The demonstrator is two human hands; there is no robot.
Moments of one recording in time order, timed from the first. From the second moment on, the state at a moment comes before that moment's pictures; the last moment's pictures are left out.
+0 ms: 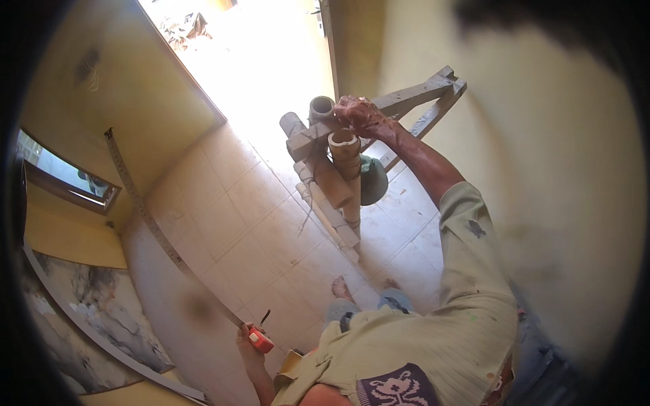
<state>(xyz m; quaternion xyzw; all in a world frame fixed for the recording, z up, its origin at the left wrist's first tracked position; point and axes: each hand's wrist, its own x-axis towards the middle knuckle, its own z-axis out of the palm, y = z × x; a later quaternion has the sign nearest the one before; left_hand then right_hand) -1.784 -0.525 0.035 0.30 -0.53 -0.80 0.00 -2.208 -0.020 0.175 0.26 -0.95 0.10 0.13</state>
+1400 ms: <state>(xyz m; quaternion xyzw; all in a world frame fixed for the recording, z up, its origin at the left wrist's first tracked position) -1.415 0.405 0.086 -0.54 -0.36 -0.15 -0.75 -1.073 0.085 -0.043 0.85 0.08 -0.18 -0.50</state>
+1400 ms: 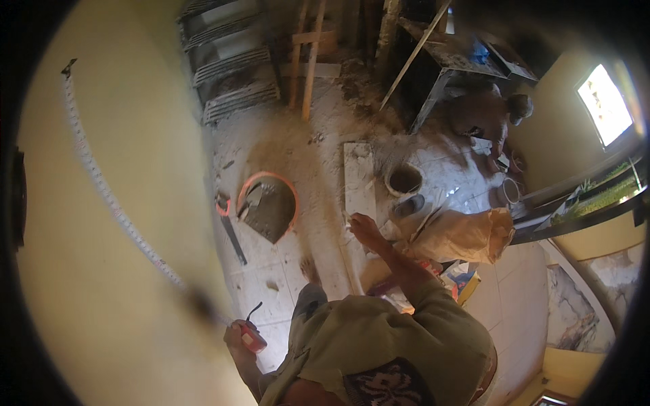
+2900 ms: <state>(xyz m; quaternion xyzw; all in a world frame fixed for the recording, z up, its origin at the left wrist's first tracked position) -0.259 0.427 0.037 -0.65 -0.12 0.27 -0.70 -0.183 -0.236 0.058 0.83 -0.34 0.27 -0.34</state>
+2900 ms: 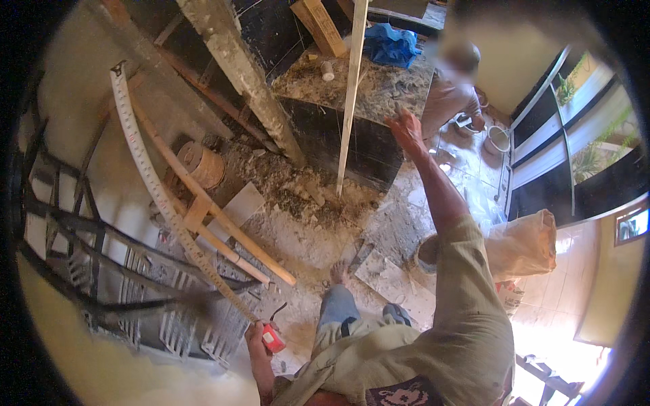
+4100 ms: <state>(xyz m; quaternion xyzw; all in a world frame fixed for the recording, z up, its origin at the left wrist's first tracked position) -0.319 0.148 0.096 -0.55 0.43 0.60 -0.40 -0.842 0.068 0.273 0.43 -0.53 0.69 -0.25</state>
